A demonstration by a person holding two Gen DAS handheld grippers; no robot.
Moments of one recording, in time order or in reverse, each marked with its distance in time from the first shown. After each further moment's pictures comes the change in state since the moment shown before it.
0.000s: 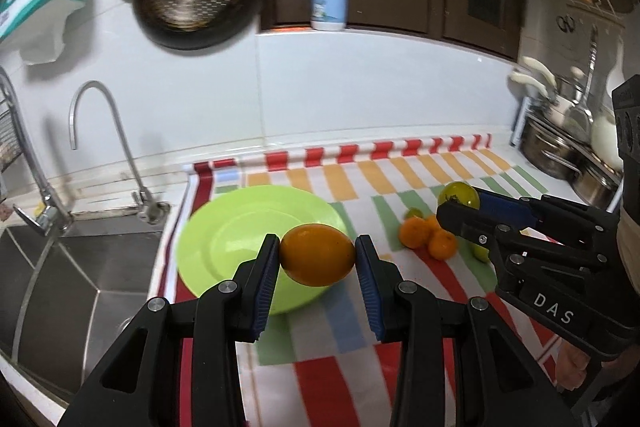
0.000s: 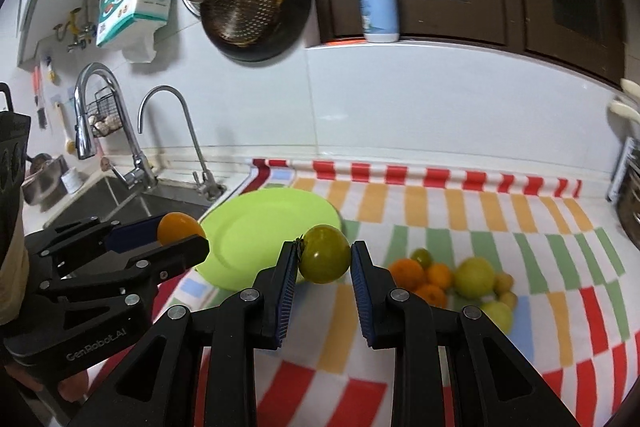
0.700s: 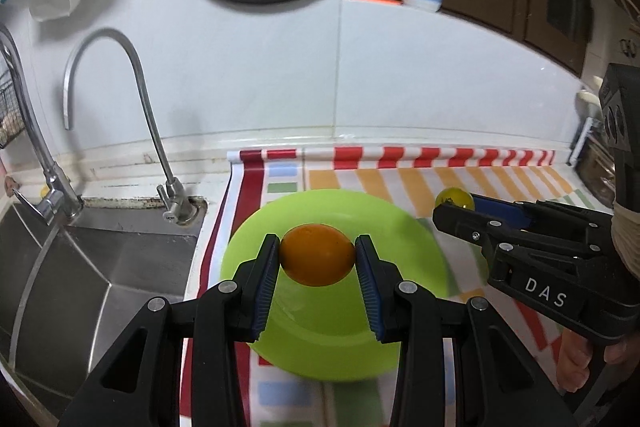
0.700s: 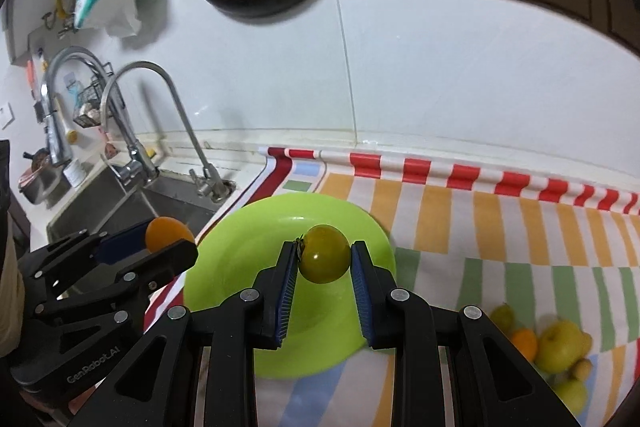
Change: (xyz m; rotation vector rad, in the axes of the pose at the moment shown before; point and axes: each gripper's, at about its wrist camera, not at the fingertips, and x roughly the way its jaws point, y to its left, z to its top) left arm 0.087 0.083 0.021 -0.088 0.068 0.095; right arm 0.137 0.020 0.044 0.014 0.142 0.103
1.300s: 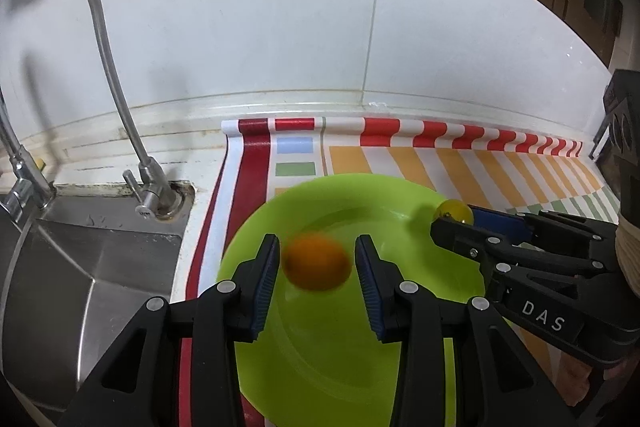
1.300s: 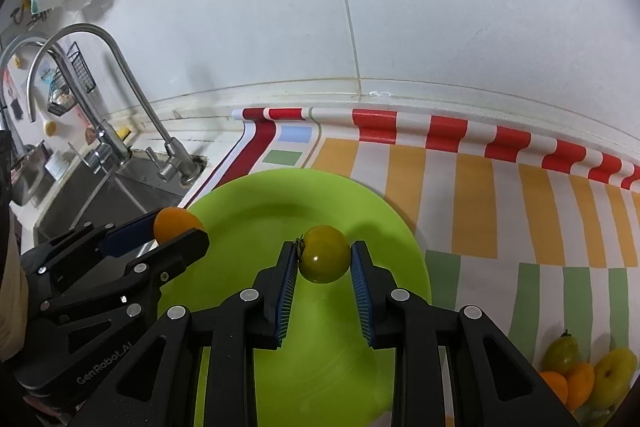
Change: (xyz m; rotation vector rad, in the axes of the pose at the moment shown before) left arm 0.078 0.025 0.009 -0.017 0.089 -0.008; right arm 0.090 -0.007 0.005 0.035 0.129 -0.001
